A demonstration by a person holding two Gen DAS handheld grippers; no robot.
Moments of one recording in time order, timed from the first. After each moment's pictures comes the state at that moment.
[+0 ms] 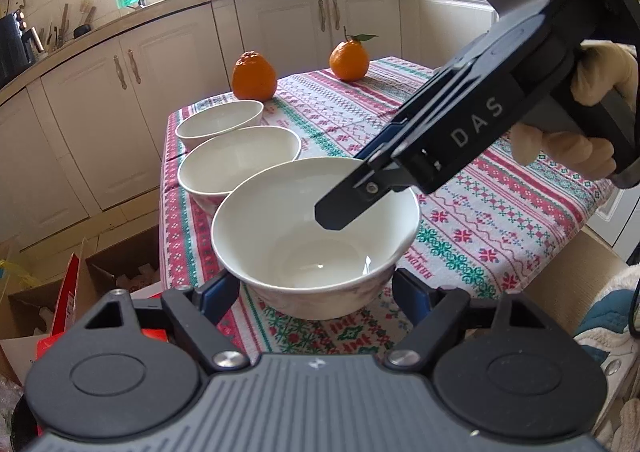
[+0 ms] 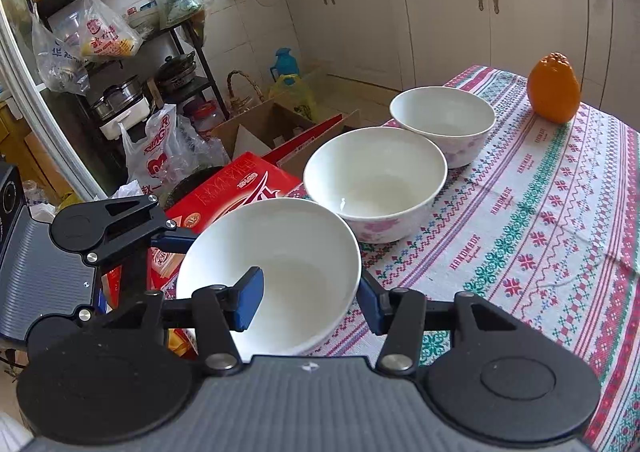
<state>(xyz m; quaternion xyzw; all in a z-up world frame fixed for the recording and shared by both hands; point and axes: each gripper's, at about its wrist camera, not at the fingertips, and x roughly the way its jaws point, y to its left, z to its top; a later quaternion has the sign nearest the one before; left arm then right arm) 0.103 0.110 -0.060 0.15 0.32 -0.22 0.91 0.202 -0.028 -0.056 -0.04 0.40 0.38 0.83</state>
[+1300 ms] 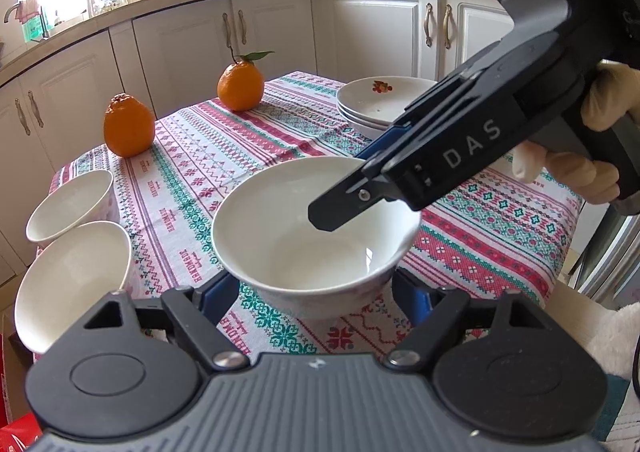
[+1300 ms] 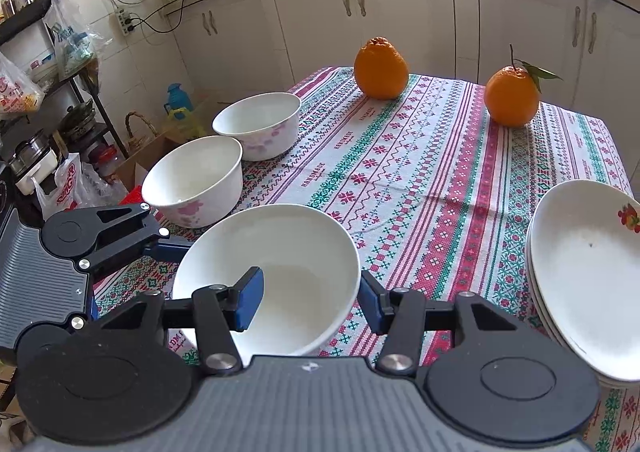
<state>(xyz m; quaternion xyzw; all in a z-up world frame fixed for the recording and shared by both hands) 0.159 0.008 -0.072 0.17 0.30 -0.33 0.88 0.204 -0.143 -0.061 0.00 0.40 0.23 0.89</state>
